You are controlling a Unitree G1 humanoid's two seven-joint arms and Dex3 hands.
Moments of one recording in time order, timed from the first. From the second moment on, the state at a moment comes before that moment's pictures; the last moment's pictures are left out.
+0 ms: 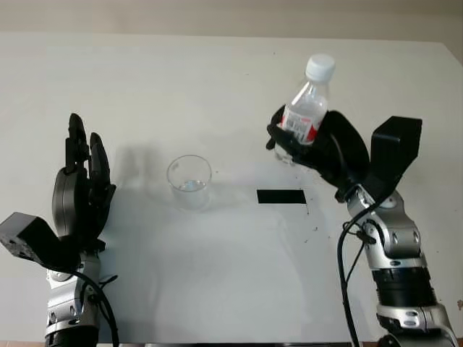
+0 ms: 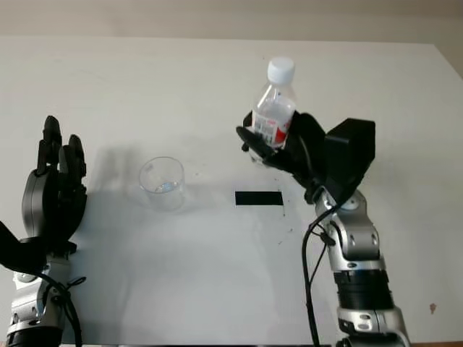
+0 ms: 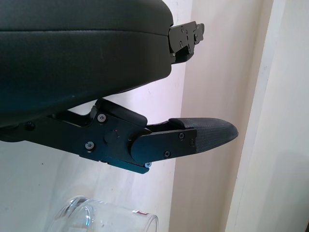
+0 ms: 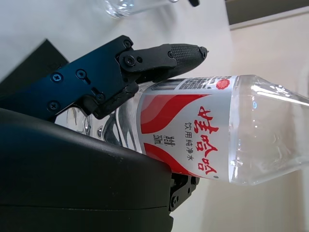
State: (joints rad) left arm -0.16 0.17 0.33 0.16 -0.34 -0.22 -0.24; right arm -0.42 -0.26 -0.05 0.04 0.21 0.34 0.26
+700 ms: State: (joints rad) left arm -0.16 0.18 0.33 0.17 -0.34 -0.22 -0.24; right arm -0.31 -0.15 -0.01 0.08 0.14 0.23 0.20
